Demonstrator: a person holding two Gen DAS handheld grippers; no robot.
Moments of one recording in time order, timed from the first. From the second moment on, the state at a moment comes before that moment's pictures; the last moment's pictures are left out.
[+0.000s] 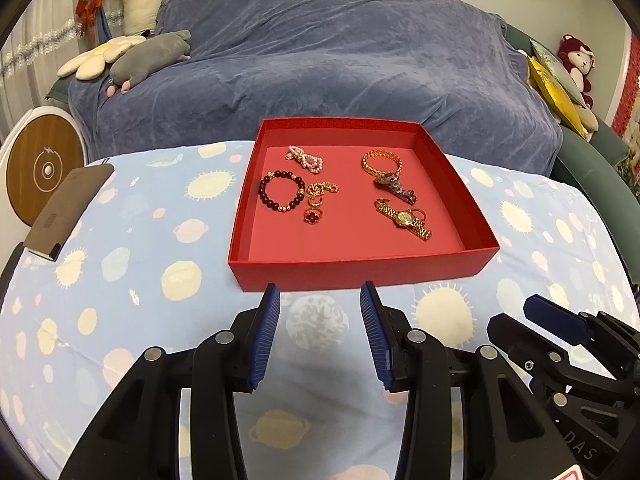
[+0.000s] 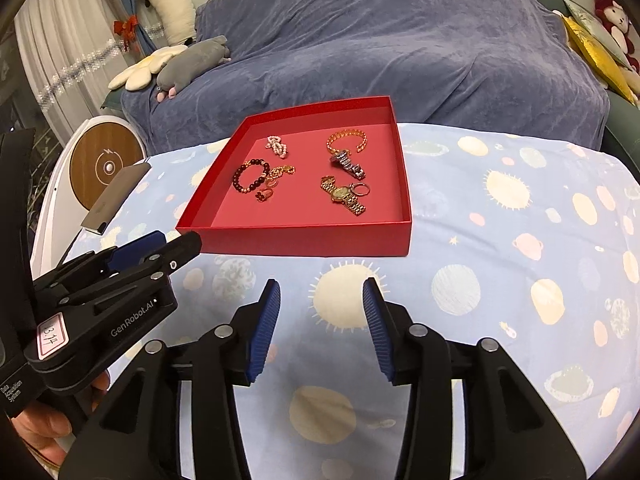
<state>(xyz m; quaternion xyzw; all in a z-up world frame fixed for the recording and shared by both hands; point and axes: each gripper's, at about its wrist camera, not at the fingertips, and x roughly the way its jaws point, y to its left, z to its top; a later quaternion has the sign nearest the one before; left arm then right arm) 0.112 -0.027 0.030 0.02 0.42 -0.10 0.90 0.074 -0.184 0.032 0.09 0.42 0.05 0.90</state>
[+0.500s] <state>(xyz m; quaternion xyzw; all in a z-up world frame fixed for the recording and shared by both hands) 0.108 -0.024 0.020 0.03 0.42 -0.07 0.90 0.070 -0.178 0.023 0.06 0.41 0.02 0.91</state>
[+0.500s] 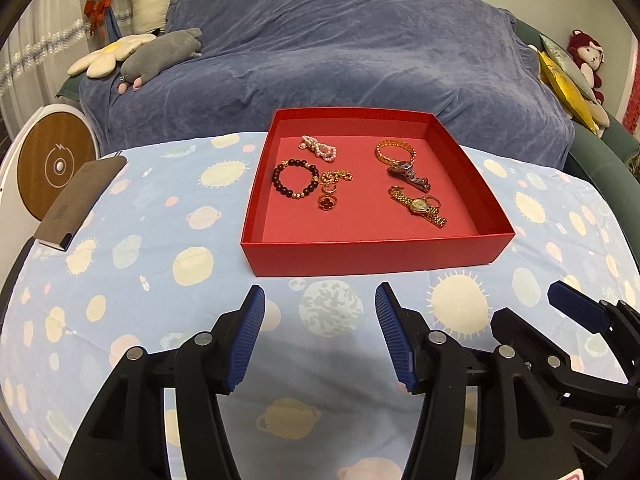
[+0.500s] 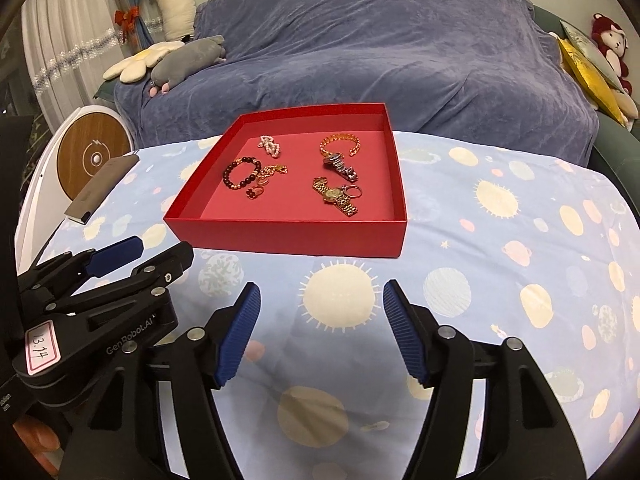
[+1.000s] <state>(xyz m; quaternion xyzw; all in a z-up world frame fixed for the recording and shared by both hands) 0.106 -0.021 0.017 0.04 0.41 -0.05 0.91 0.067 -0.183 0.019 0.06 0.40 -0.01 0.91</state>
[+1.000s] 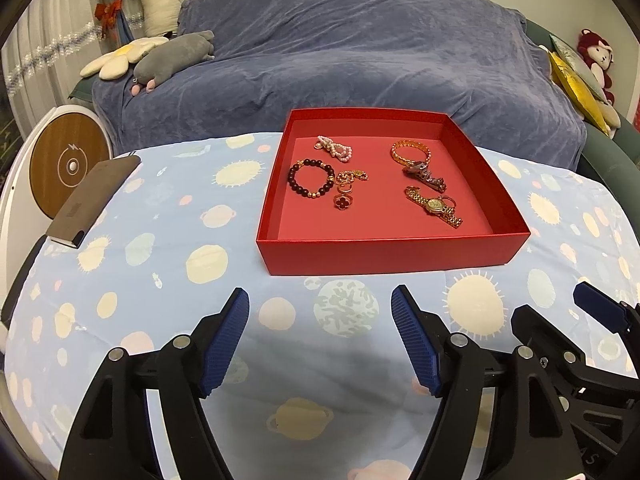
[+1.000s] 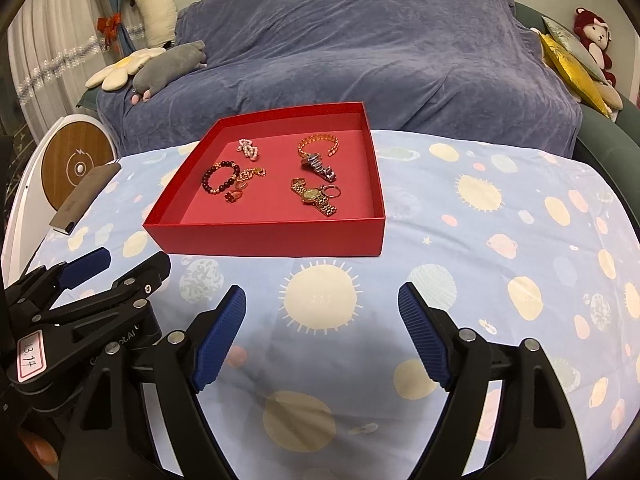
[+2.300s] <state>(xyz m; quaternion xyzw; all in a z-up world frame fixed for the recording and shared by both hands) 0.099 -0.013 0.017 0.05 0.40 -0.01 0.91 0.060 -0.177 0.017 0.05 0.38 -0.02 0.92</state>
